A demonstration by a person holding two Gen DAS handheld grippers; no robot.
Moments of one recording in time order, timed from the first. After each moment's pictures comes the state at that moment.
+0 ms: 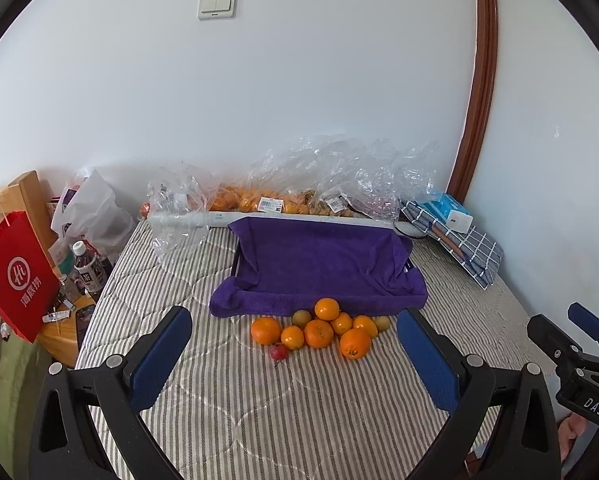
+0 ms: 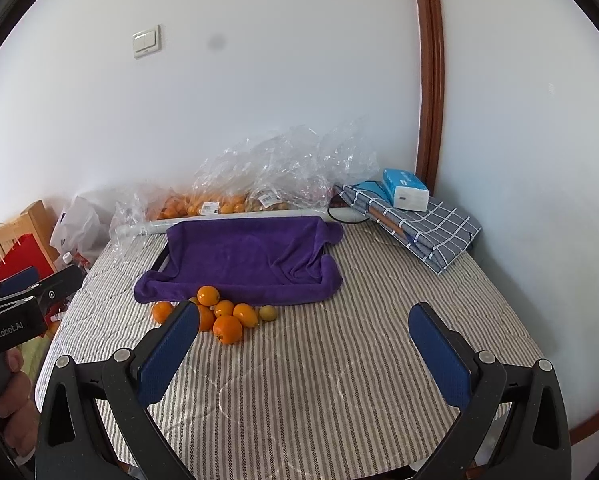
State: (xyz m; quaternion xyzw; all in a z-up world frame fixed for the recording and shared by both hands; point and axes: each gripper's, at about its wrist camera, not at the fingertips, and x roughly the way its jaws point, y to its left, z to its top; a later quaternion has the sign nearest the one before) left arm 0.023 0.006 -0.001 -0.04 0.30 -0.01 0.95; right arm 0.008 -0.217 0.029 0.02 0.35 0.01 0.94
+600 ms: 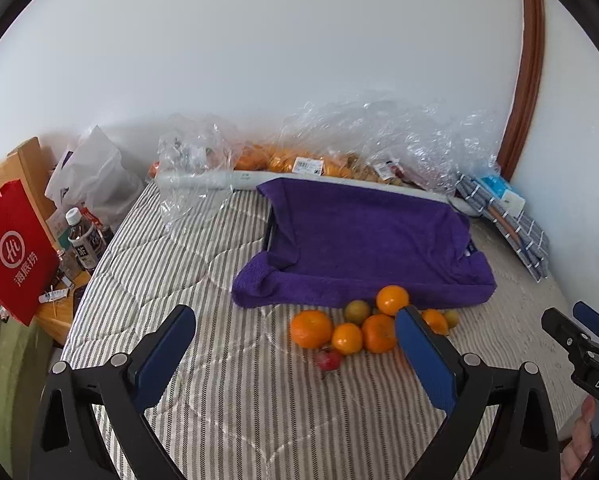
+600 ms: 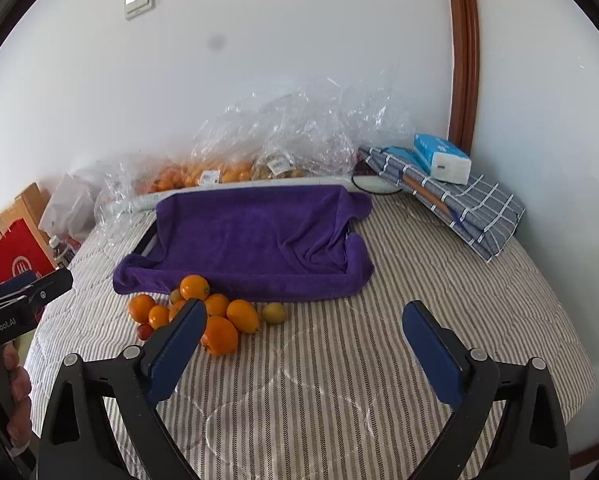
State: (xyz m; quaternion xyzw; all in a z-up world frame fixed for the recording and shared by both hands) left arm 0.097 0.045 -0.078 -0.05 0.36 0.03 0.93; right arm 0.084 -0.210 -0.051 0.02 0.40 0.04 0.91
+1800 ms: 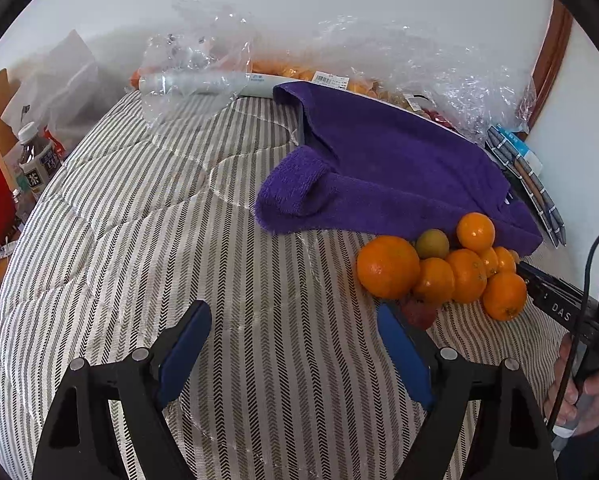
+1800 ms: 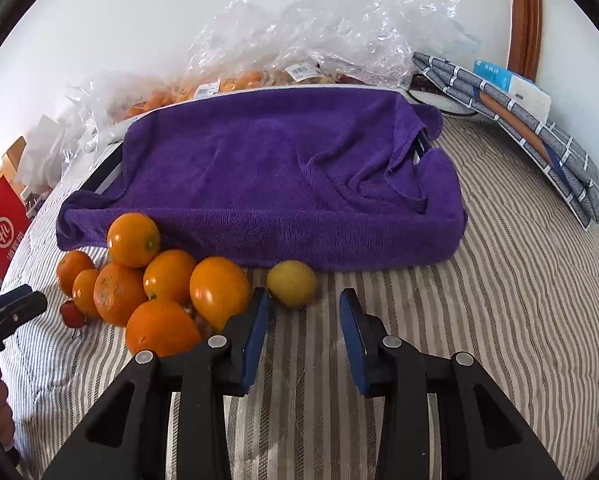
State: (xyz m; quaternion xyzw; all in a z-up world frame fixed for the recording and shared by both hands) left arm 0.129 0.095 -0.174 -0.09 0.43 -0.02 0.90; right arm 0.161 -0.178 -0.175 0.01 0.48 0.08 0.87
